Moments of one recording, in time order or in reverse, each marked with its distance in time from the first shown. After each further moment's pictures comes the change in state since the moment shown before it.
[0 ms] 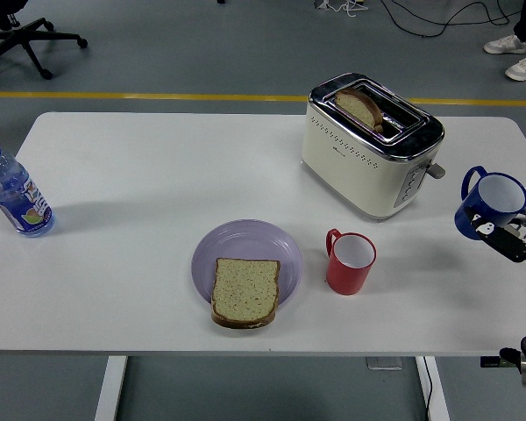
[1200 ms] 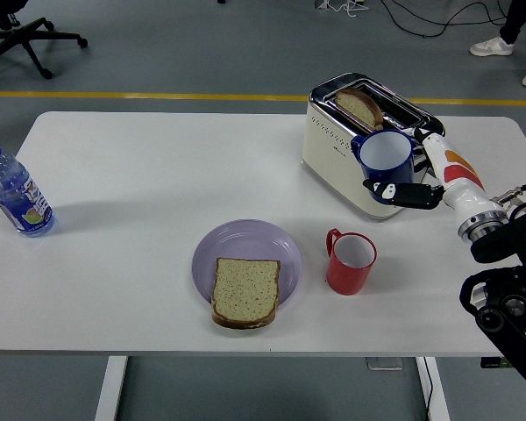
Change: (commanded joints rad) left arm -0.010 0.005 0.000 0.000 -0.007 -0.004 0.002; right arm 0.338 -0.090 -0.342 0.259 -0.319 0.275 -0.509
